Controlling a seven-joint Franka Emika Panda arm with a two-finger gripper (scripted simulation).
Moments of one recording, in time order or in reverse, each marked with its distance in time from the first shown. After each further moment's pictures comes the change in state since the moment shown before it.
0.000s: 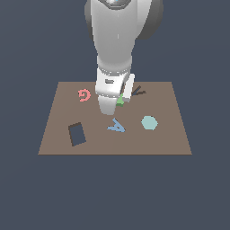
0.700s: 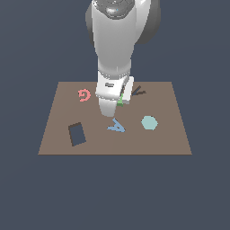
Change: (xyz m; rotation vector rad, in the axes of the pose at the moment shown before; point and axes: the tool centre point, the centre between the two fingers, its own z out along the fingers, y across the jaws) arm 0.000 0.000 0.013 0.000 0.000 -0.003
